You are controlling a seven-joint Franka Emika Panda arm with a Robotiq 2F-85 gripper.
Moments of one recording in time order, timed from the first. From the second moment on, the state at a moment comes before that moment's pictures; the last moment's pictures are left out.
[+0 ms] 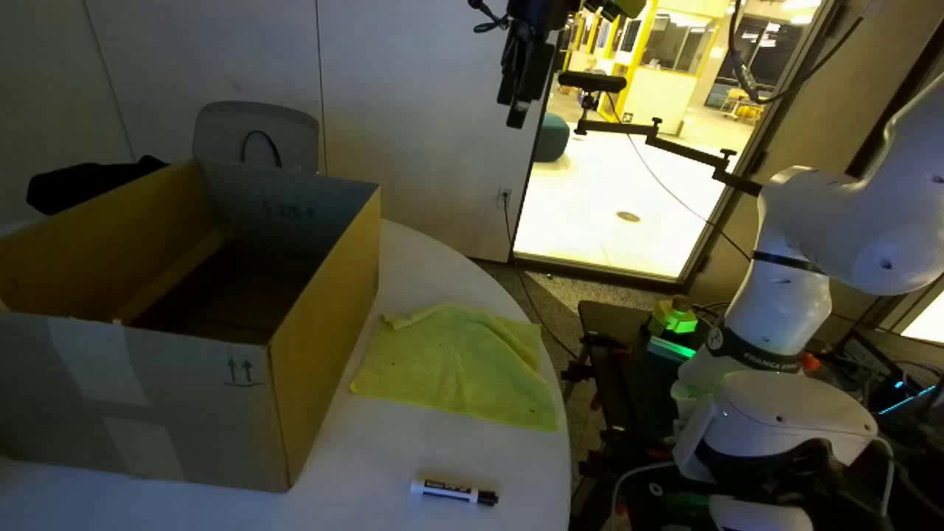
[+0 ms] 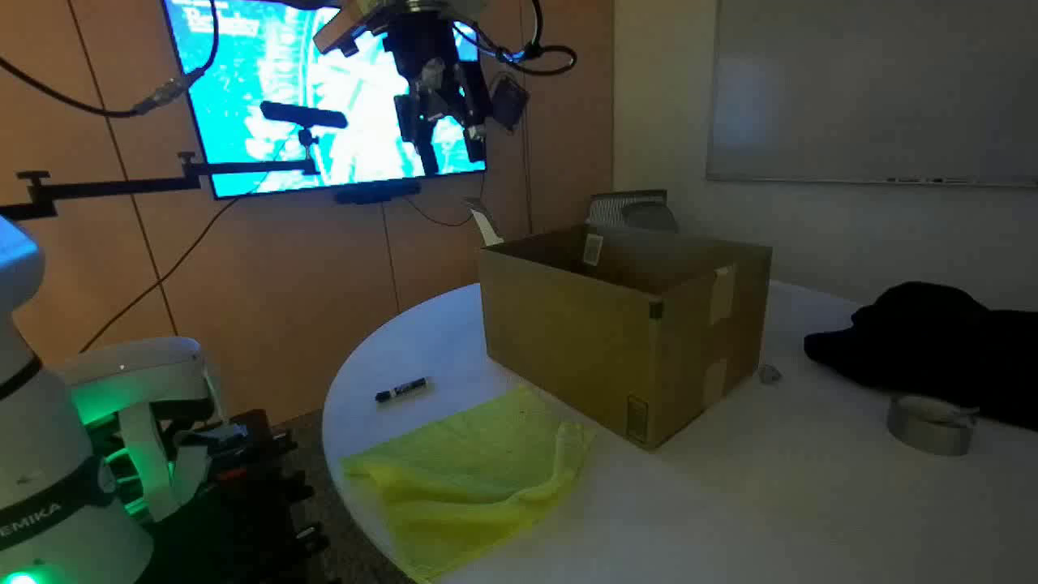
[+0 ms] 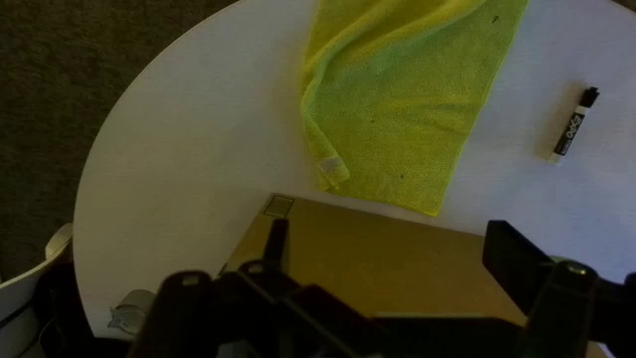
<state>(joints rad) 0.00 -0.40 -0.03 -2.21 -0.17 1.93 -0.23</state>
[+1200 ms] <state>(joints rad) 0.20 -0.07 0.12 -2.42 0.09 2.28 -0.24</state>
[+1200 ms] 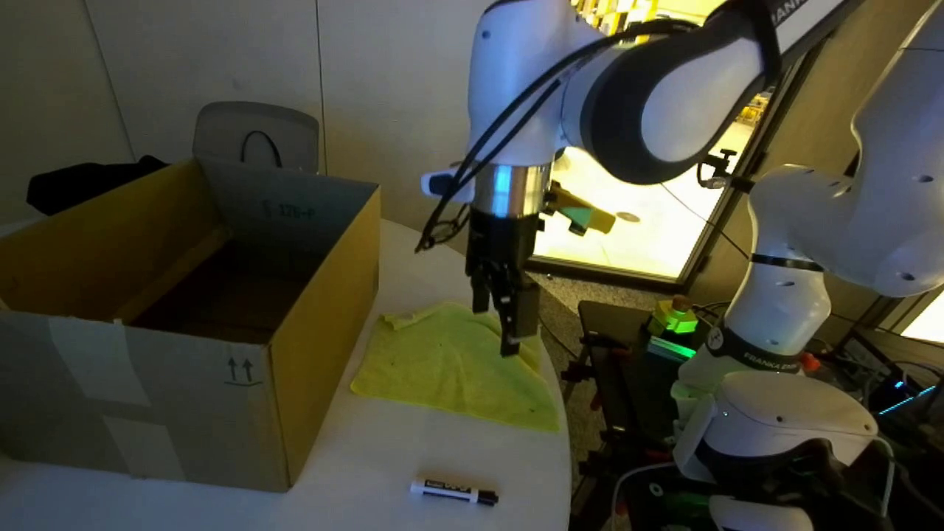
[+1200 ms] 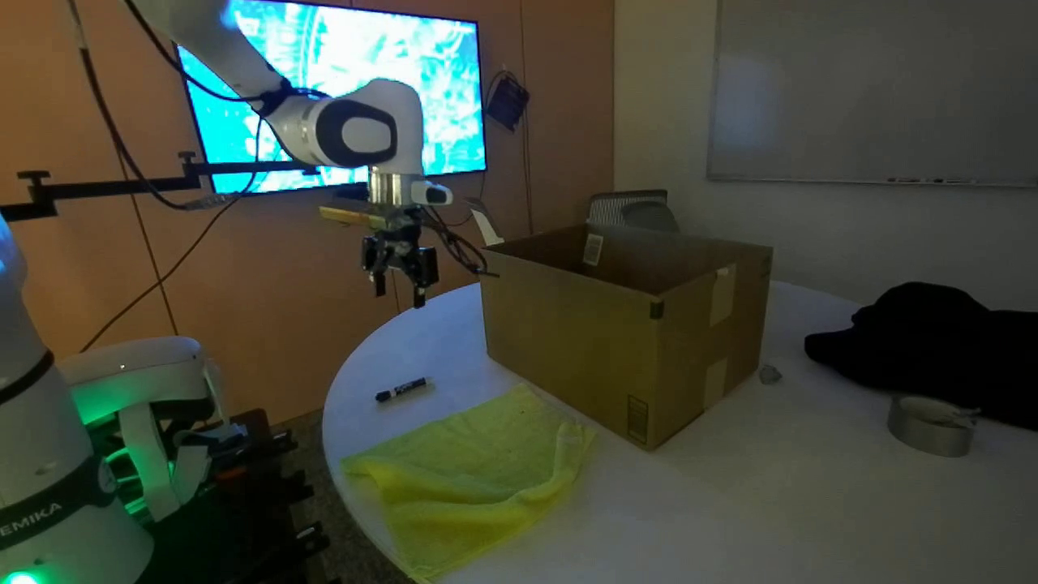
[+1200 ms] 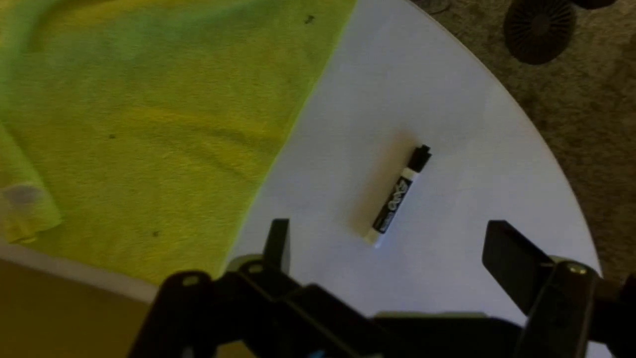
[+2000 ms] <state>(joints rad) 0.26 0.39 0.24 -2.29 0.14 2.57 -0.09</state>
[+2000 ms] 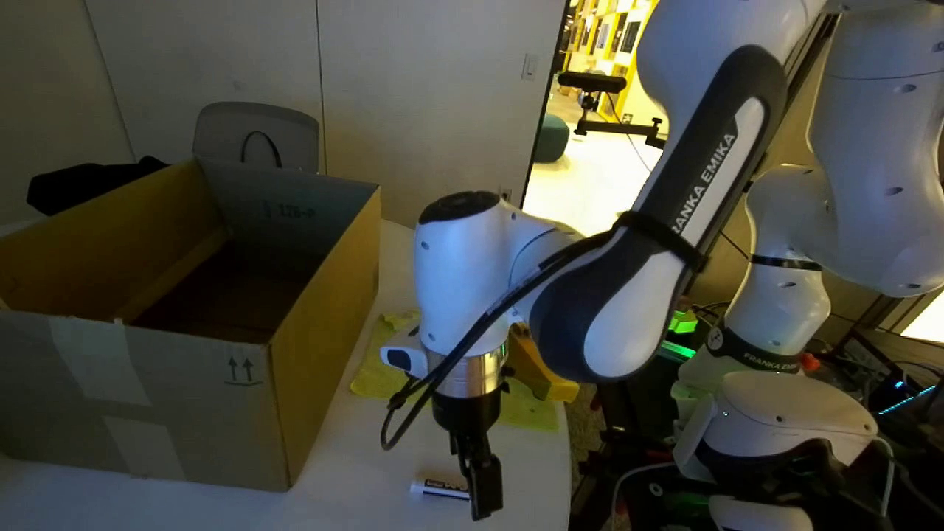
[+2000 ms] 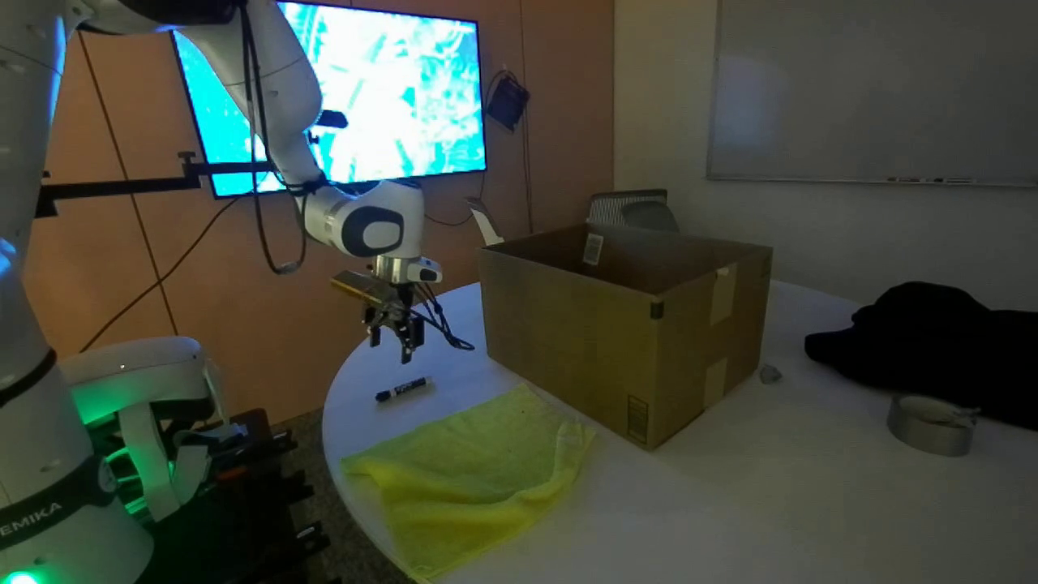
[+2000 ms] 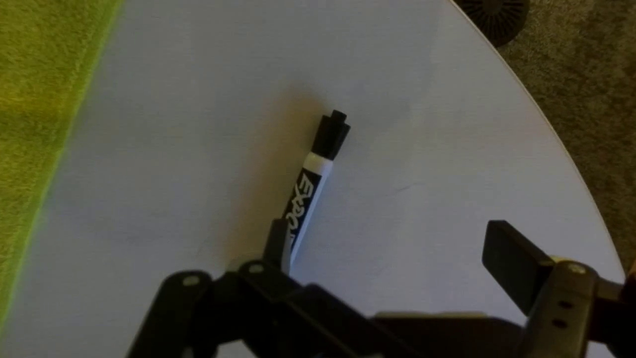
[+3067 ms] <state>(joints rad) 0.31 0.56 0.15 -2.25 -0.03 2.67 0.06</state>
